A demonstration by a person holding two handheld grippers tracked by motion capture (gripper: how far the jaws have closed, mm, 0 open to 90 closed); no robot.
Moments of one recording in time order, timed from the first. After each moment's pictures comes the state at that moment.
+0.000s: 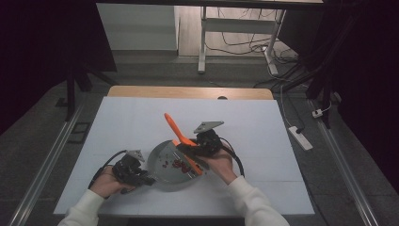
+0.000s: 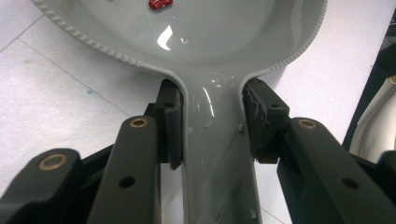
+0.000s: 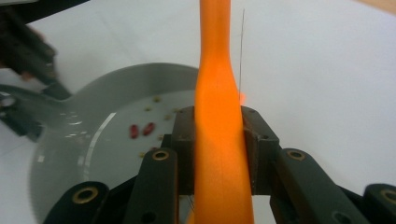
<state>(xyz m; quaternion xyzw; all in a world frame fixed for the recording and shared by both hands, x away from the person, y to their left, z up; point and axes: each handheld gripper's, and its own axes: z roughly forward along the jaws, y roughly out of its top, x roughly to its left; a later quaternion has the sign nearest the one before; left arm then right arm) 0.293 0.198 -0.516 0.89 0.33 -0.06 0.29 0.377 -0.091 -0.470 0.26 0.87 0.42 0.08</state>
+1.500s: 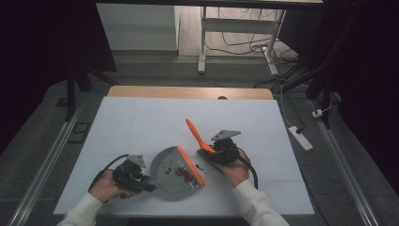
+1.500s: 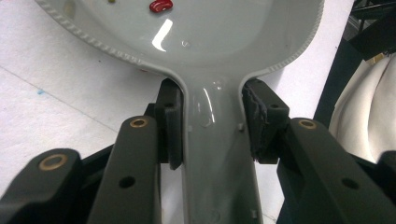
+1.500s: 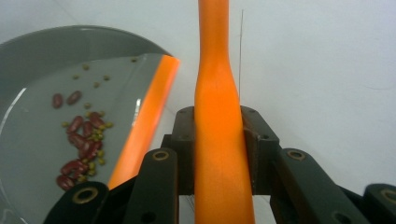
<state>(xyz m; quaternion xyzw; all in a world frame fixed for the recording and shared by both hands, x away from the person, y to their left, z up) 0.278 0.190 -0.512 0.90 0.30 -0.08 0.30 0.357 -0.134 -0.485 0.32 0.86 0.37 0.13</state>
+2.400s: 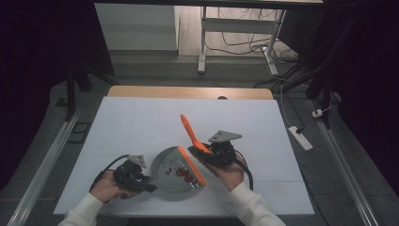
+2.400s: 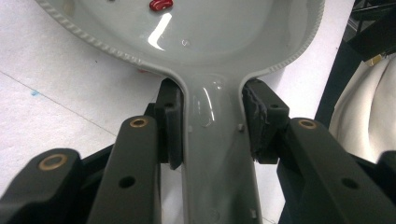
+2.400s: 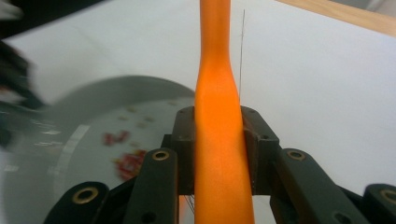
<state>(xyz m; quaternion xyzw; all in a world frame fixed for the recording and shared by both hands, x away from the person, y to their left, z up) 0.279 0.190 -0.515 0.91 0.29 -0.08 0.30 0.341 -0.129 -0.468 0.31 0.83 0.43 0.14</state>
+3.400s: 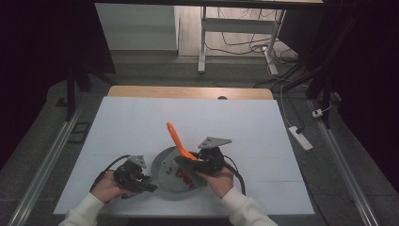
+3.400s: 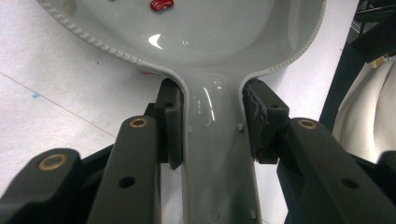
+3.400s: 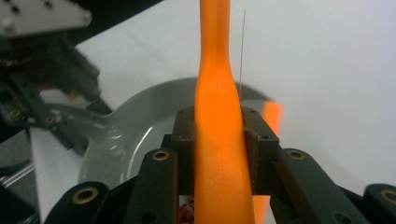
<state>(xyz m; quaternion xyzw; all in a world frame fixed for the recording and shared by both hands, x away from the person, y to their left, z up) 0.279 0.190 -0.517 0.90 0.29 -0.08 0.30 0.323 -0.101 -0.476 0.30 0.83 0.47 0.07</state>
